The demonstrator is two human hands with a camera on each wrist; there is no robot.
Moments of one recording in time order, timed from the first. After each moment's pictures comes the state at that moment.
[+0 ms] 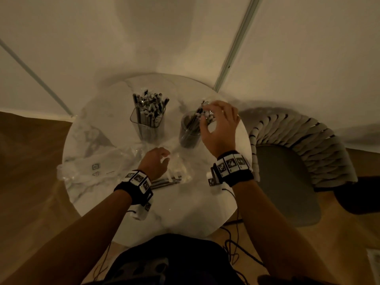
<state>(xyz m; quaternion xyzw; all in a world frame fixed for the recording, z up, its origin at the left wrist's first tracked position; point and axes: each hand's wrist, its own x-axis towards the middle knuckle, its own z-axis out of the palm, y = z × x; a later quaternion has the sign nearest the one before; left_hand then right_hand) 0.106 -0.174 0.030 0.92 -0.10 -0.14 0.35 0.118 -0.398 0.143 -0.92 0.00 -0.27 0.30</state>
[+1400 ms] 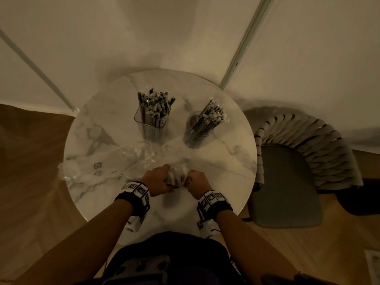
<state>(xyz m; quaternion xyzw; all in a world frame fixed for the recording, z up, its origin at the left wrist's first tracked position) 0.084 -0.153 -0.007 0.89 -0.16 -0.34 0.27 0.044 -0.345 -0.006 -0.94 -0.02 0.24 0.26</state>
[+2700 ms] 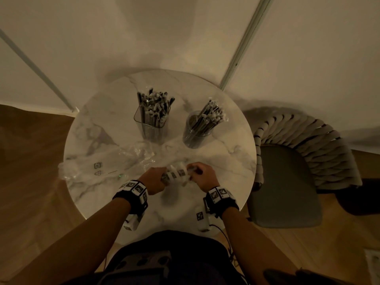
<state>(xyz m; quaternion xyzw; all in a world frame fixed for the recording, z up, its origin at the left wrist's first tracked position) 0.086 -0.147 -0.006 0.88 -0.14 -0.35 0.29 0.047 -0.372 -0.006 -0.83 0.13 0.14 0.52</state>
